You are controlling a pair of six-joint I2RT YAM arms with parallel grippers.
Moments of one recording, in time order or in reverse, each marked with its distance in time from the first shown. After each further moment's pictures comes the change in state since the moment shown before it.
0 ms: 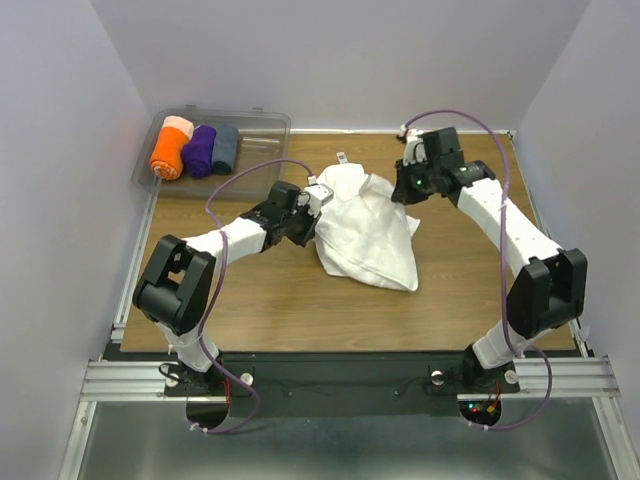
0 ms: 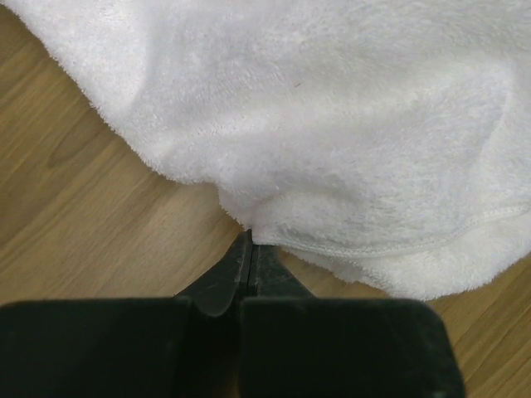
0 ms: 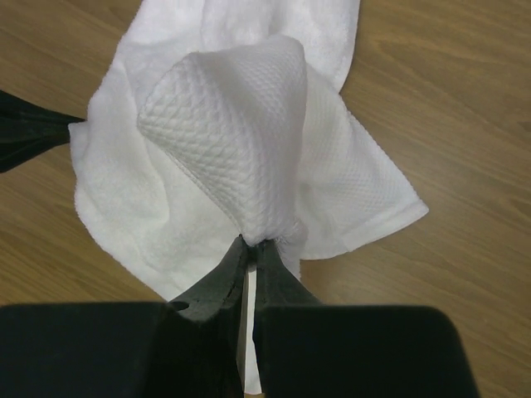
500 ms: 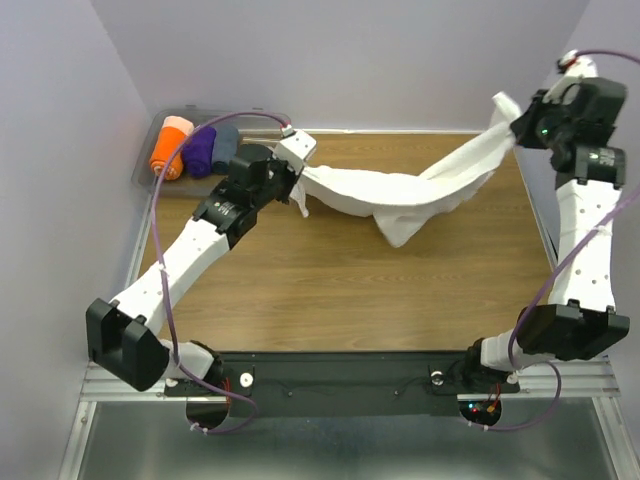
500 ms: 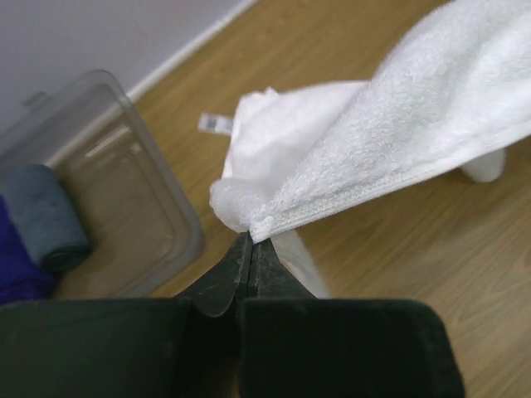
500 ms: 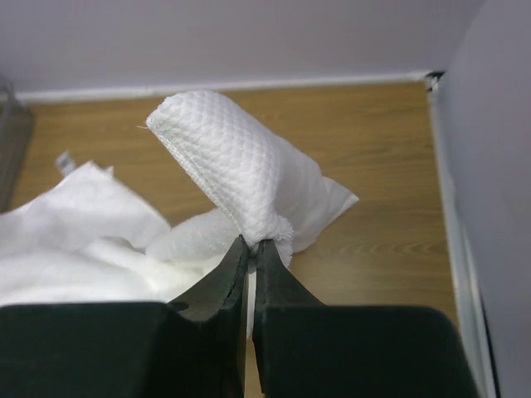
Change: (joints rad) left arm 0.000 -0.340 0.204 -0.168 -0.203 0.115; right arm -0.513 -0.158 0.324 -0.063 -0.057 0.004
